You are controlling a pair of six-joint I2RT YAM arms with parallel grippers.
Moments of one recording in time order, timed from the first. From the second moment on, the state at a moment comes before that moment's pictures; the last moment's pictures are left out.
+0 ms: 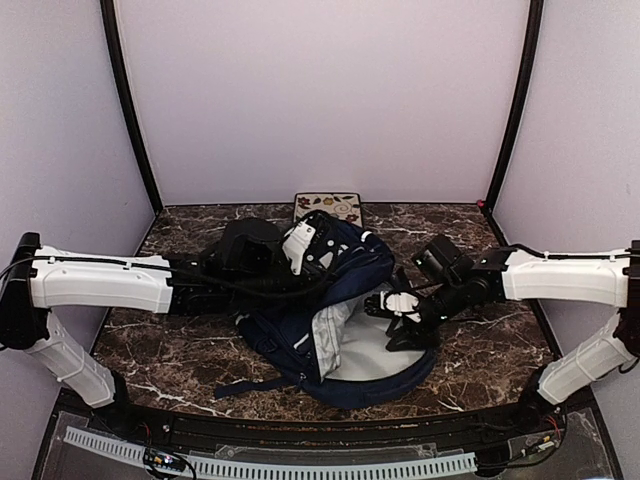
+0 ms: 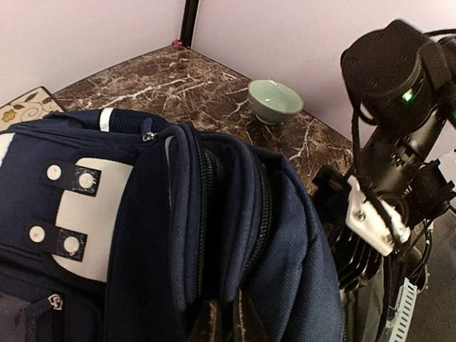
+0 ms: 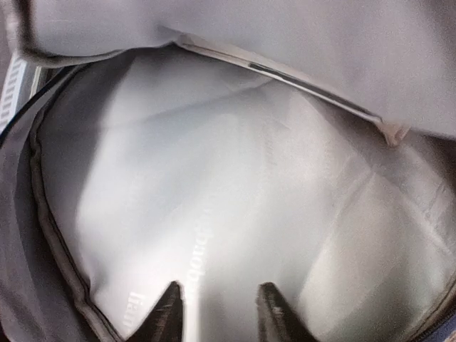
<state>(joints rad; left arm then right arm) -1.06 1.52 1.04 0.03 -0.05 -0.26 0.80 1.35 0.84 -0.59 -0.40 -0.61</state>
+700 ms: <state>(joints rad) -1.06 1.37 1.03 -0.06 -0.25 -0.23 0.78 1.38 1.08 -0.61 -0.73 -0.39</state>
